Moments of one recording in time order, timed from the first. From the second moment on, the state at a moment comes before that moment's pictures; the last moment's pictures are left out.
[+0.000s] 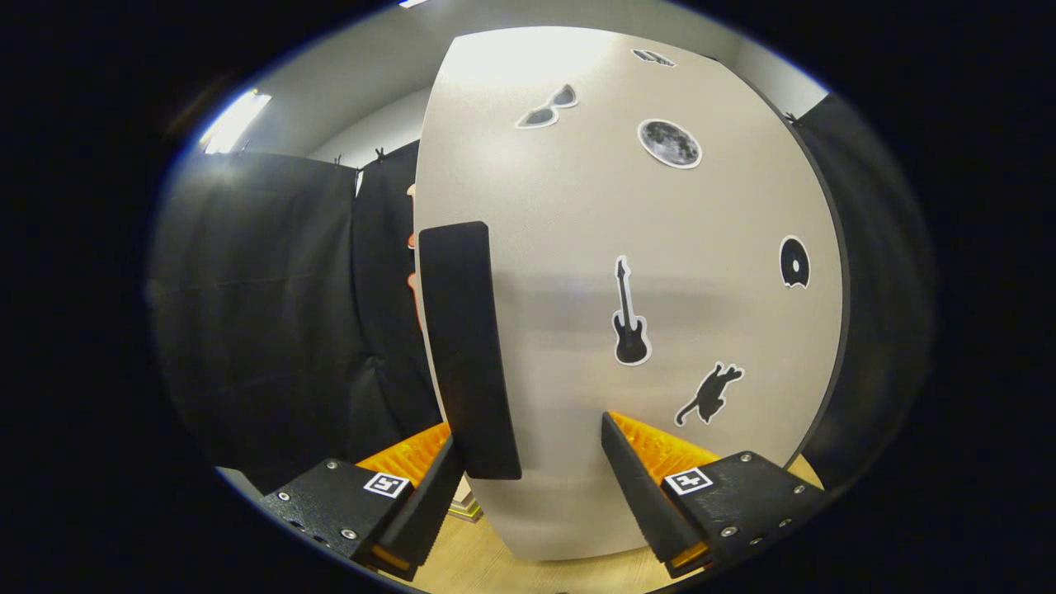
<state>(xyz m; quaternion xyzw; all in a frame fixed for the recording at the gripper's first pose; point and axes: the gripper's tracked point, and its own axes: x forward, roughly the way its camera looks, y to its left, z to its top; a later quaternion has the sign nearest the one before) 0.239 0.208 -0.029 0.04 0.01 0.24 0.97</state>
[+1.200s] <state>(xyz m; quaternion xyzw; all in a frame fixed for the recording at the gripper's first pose) 0.244 0.211 -0.034 0.03 0.01 0.15 0.99</state>
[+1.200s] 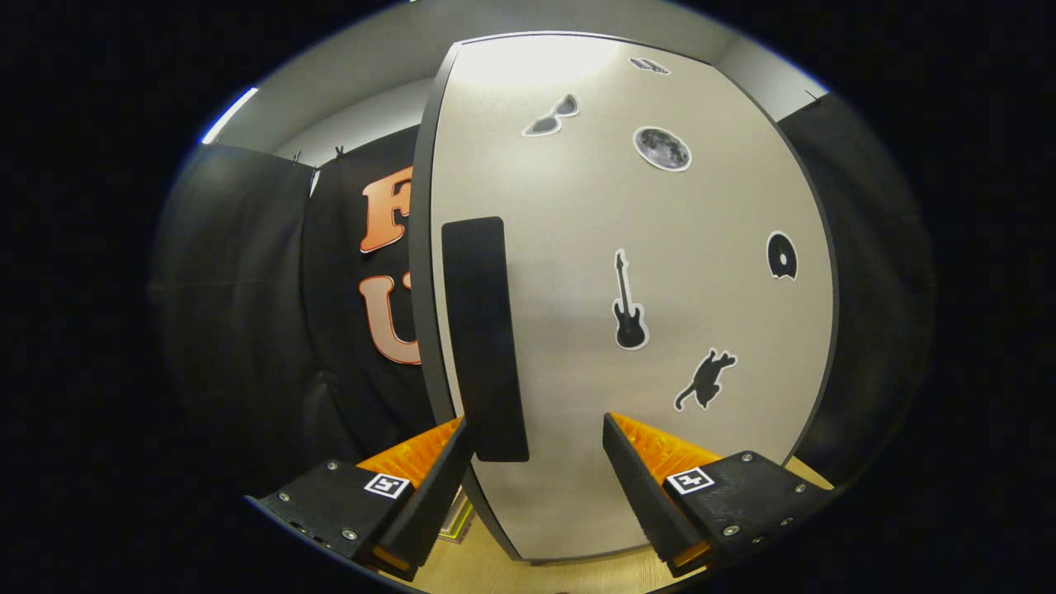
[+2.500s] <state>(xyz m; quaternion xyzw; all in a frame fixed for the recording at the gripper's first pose) 0.068 0.058 0.007 0.02 0.00 0.03 1.00</state>
